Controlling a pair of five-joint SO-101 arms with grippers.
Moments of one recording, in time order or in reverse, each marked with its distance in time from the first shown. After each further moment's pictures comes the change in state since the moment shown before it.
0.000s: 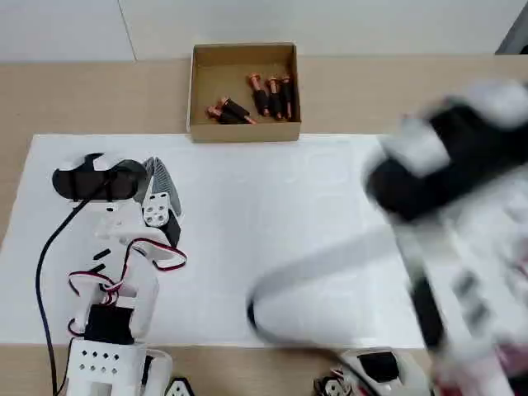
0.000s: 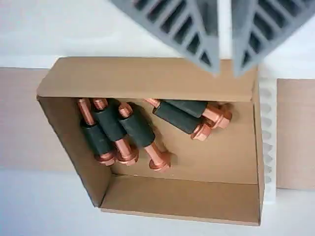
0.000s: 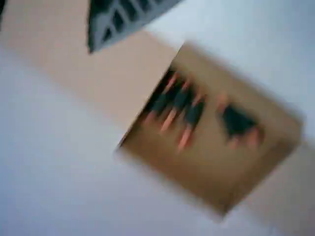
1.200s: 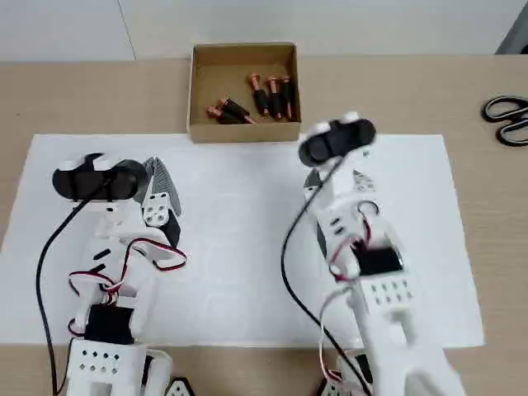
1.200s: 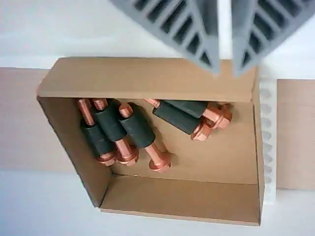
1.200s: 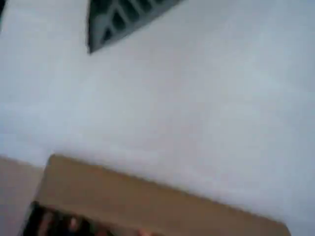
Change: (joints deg) left arm 0.0 0.0 0.0 0.0 0.0; right arm -3.3 -15.4 100.9 -72.9 -17.3
